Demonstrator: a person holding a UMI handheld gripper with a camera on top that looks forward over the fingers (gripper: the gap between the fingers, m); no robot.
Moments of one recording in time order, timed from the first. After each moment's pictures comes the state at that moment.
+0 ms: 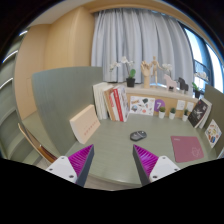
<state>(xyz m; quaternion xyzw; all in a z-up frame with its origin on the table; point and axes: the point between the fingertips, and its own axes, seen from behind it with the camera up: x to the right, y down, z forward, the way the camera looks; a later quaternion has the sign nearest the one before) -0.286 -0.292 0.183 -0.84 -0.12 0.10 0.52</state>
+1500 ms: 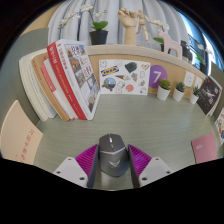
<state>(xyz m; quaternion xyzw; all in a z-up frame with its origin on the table) -0.253 0.029 -0.011 -0.91 -0.01 0.01 0.40</state>
